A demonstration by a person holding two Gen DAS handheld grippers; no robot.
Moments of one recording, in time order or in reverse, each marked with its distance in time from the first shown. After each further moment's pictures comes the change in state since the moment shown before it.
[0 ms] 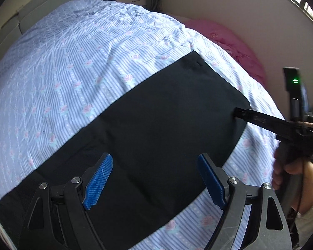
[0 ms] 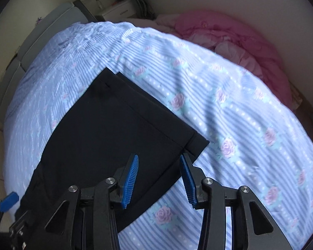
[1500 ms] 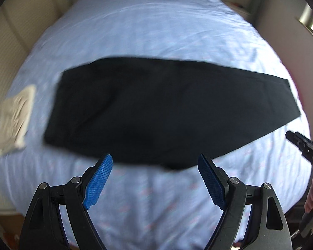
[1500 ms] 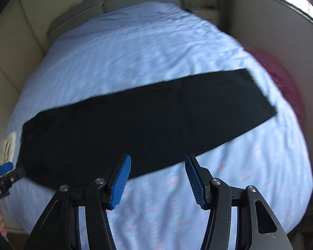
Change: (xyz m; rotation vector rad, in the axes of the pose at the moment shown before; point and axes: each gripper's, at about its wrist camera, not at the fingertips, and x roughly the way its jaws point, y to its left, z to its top) left arm -0.190 0.263 -0.347 -0.568 0.014 0.231; right arm -0.179 0.244 -0.270 -0.606 0.024 0.121
